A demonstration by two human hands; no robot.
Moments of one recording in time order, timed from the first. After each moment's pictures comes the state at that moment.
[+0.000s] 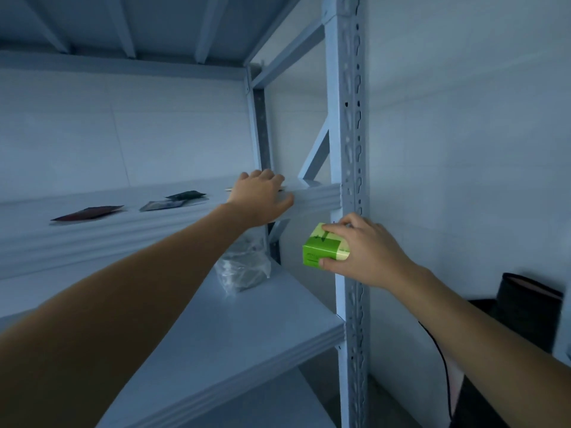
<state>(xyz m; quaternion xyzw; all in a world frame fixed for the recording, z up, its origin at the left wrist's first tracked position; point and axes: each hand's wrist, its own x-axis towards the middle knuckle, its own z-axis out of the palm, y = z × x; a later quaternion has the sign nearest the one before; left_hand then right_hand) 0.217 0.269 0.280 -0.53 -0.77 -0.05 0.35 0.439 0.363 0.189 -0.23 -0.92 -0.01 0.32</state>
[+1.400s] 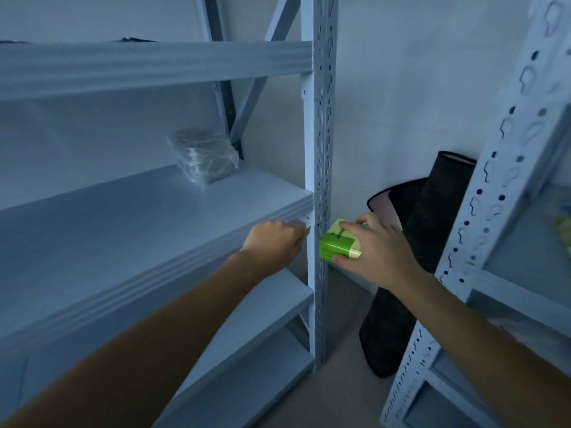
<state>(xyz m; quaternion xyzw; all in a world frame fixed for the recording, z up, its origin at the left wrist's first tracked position) 0.327 0.152 -0.018 -0.69 -0.69 -0.07 0.21 0.543 0.239 -0.036 -0.38 -0.89 -0.02 0.24</state>
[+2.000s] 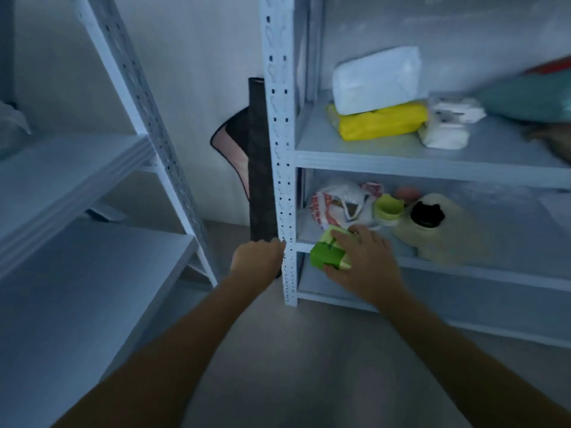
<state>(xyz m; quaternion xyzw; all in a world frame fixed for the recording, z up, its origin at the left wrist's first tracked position) 0.538 0.024 -0.138 -0.84 -0.54 0.02 0.08 0.761 -0.040 -0.144 -0.68 -0.71 -0.07 0.20</state>
